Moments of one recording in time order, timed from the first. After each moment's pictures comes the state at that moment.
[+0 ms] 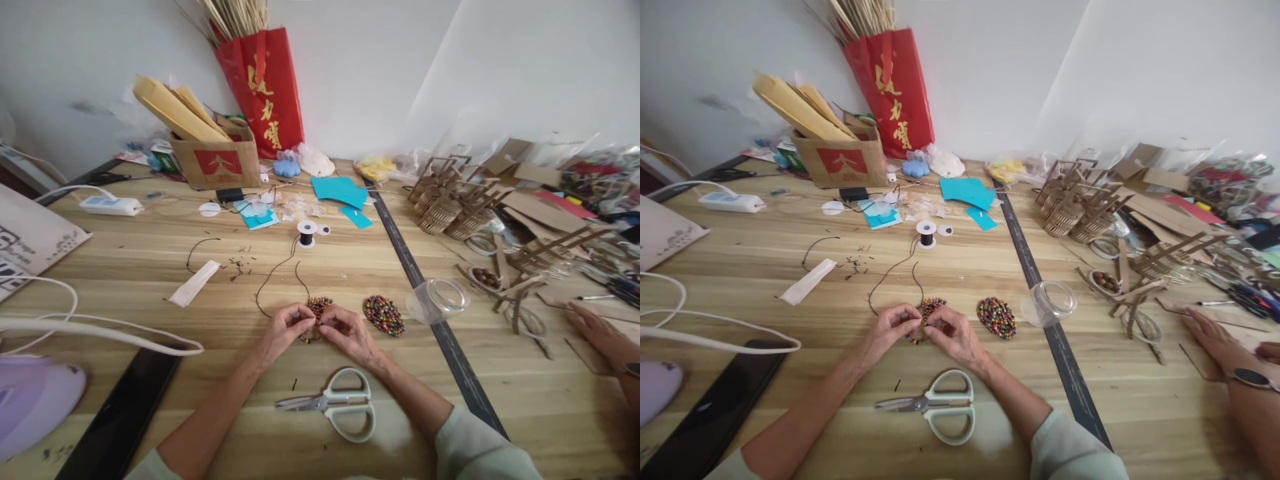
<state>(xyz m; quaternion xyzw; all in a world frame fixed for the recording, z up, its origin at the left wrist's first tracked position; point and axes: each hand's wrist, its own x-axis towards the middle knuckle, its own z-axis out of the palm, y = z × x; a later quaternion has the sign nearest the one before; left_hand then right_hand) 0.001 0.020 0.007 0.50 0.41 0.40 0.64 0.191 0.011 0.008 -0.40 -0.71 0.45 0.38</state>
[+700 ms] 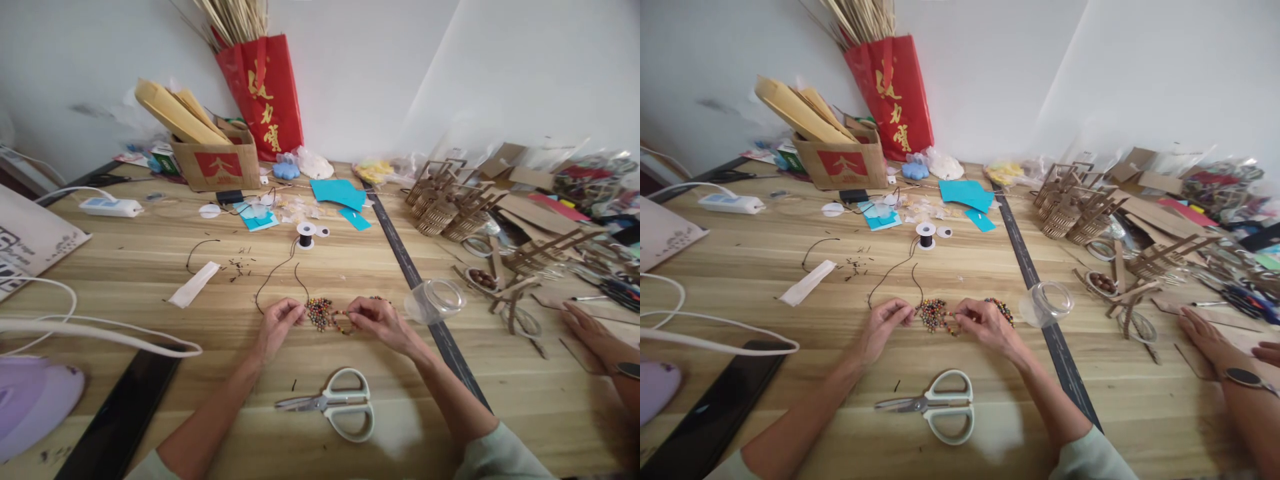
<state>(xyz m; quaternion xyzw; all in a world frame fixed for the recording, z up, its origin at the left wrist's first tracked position) -0.001 0.022 0.004 0.48 0.45 0.49 0.57 0.245 0.022 0.047 -0.47 -0.72 0.43 0.27</state>
